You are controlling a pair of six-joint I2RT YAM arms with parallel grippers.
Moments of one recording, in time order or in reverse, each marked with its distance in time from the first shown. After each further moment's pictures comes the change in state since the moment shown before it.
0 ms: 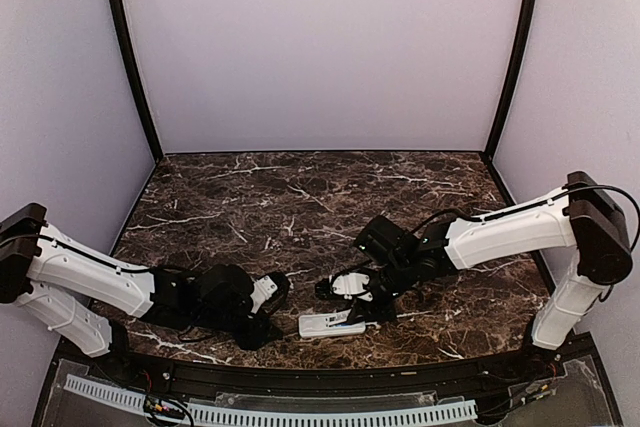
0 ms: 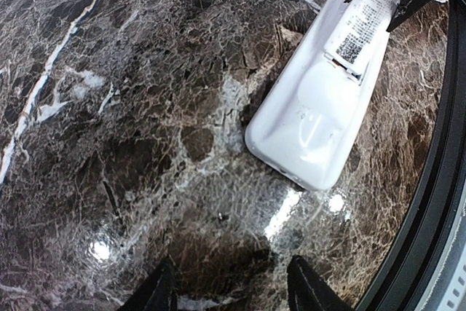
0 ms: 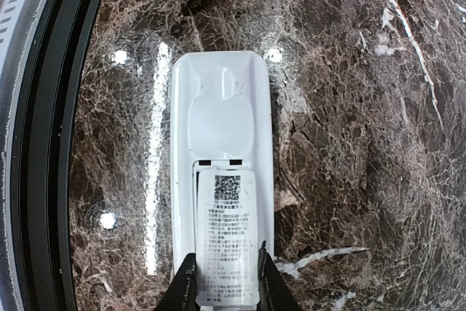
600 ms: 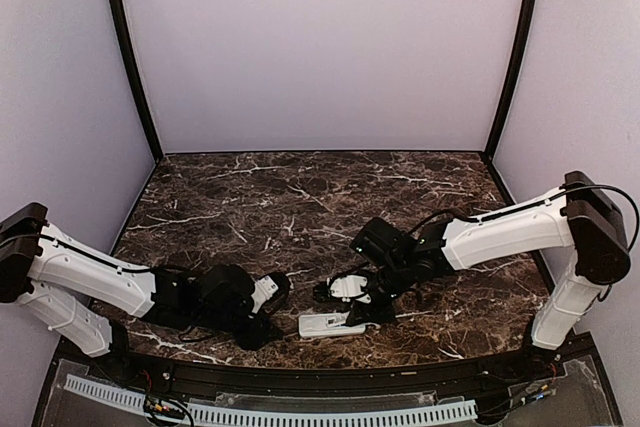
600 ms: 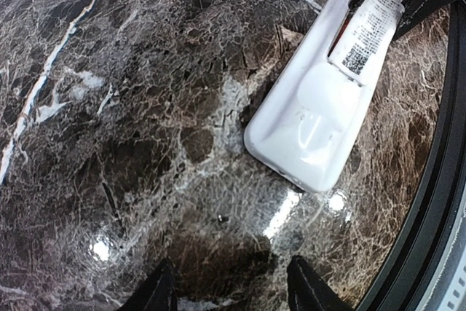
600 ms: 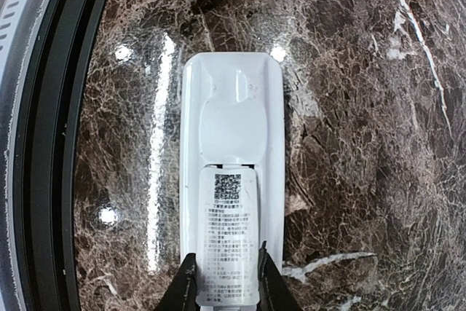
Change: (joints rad) left arm 0.000 0.007 0.004 0.001 0.000 0.000; right arm 0.012 0.014 0.015 -0.018 0.000 -0.006
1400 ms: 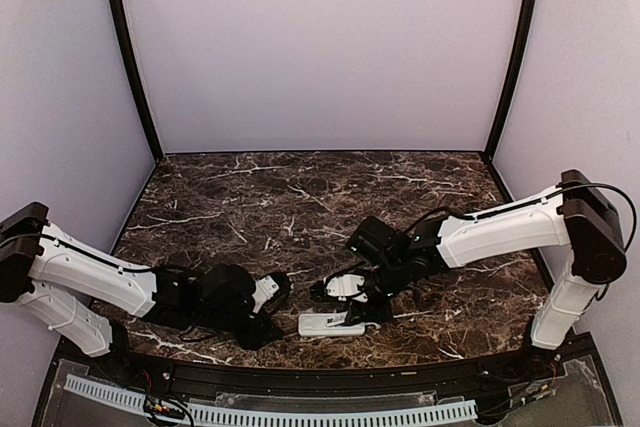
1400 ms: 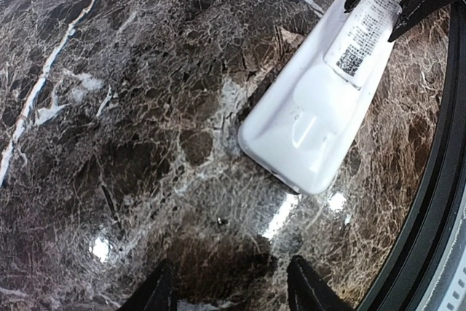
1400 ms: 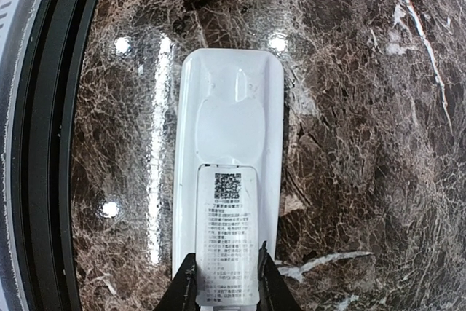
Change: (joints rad) left arm 0.000 0.006 0.005 0.000 0.000 0.000; right arm 0.008 0.024 0.045 -0.051 0.024 0.016
